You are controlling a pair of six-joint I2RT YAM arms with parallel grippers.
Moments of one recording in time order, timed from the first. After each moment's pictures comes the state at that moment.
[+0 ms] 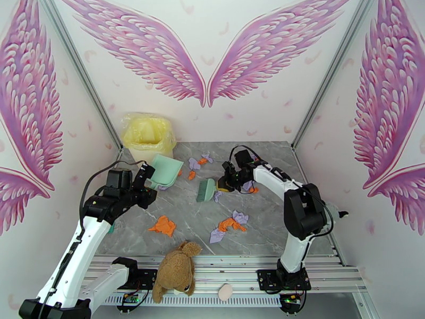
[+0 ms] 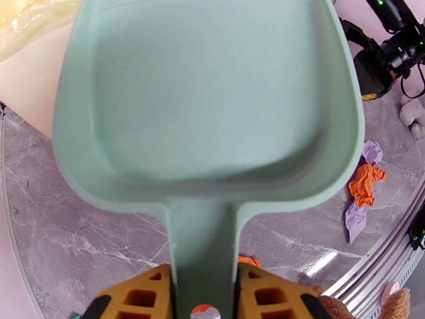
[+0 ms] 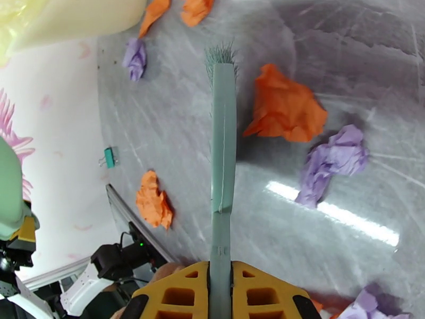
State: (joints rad) left arm -0.17 0.97 1.05 -0.88 0.24 0.15; right arm 0.36 1.84 1.42 -0.73 -0.74 0.45
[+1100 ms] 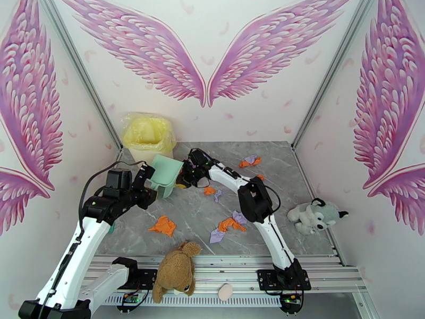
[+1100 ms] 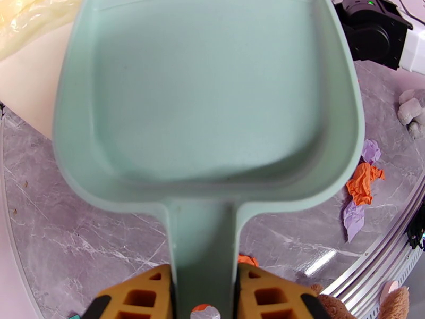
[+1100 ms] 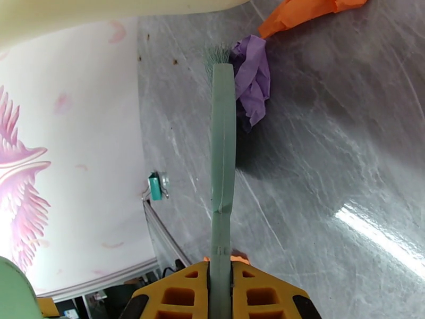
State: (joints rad) left arm -0.17 0.97 1.05 -0.88 0.25 0.15; right arm 0.65 2.41 2.06 -0.56 -0.74 0.81
